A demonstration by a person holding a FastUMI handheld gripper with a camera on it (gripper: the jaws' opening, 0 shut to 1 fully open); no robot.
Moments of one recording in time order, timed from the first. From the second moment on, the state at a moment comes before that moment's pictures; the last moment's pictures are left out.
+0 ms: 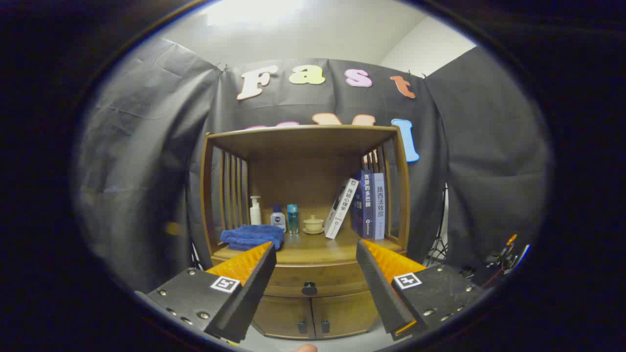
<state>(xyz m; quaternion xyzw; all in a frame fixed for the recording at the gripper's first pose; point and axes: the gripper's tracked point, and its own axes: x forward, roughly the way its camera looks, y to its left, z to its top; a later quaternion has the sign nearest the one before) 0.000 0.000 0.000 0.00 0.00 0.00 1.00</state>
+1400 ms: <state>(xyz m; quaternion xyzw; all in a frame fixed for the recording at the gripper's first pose) 0.149 0.011 -0.206 0.03 0.16 -0.01 0.99</state>
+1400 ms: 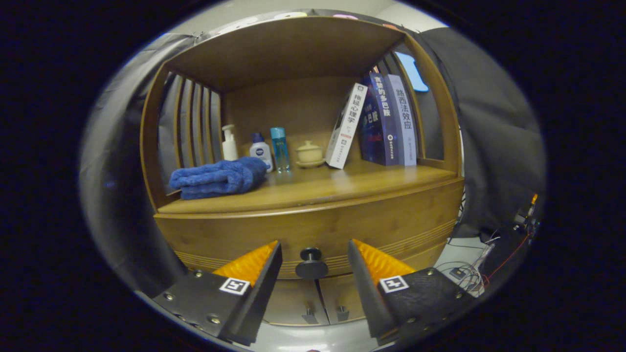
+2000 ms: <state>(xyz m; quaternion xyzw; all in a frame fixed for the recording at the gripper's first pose) 0.170 0.014 -0.243 0.02 0.20 0.00 0.98</state>
